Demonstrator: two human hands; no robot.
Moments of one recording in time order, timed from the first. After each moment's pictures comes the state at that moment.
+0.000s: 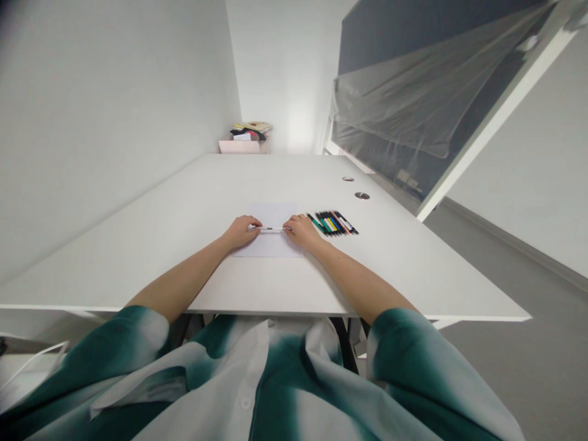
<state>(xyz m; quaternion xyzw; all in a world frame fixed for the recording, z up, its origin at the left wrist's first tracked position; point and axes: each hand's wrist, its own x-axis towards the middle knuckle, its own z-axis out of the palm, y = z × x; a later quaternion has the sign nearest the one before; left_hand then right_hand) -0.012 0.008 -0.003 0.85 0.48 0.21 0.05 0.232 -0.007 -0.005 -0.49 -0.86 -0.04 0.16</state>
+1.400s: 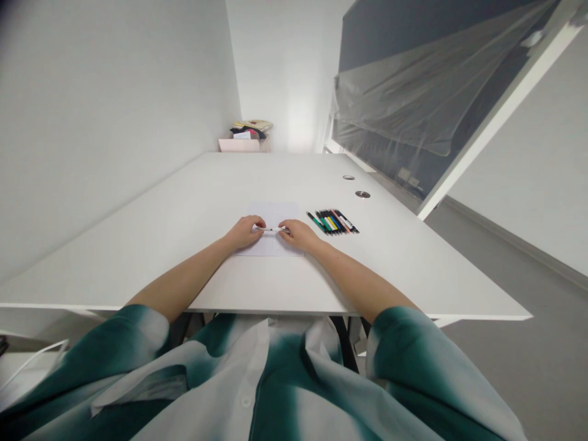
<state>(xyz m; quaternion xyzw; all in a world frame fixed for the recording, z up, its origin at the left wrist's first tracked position) -0.002 -0.001 0.000 0.86 0.44 0.23 0.08 0.226 -0.012 -0.009 -0.46 -0.86 0.08 0.21</state>
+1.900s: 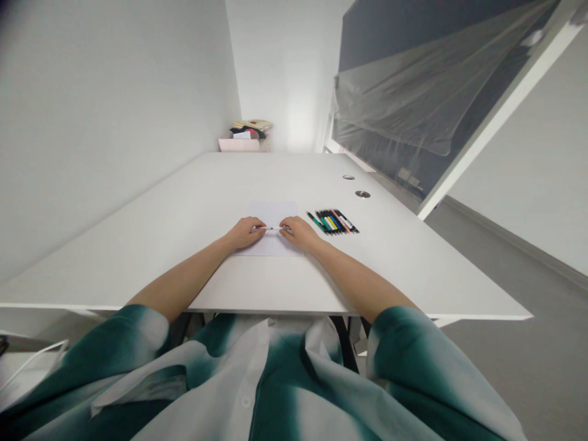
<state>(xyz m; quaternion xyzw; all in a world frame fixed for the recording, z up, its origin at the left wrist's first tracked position) -0.002 -0.001 0.002 0.88 0.44 0.18 0.06 0.229 -0.006 -0.013 -0.43 -0.87 0.05 0.24</state>
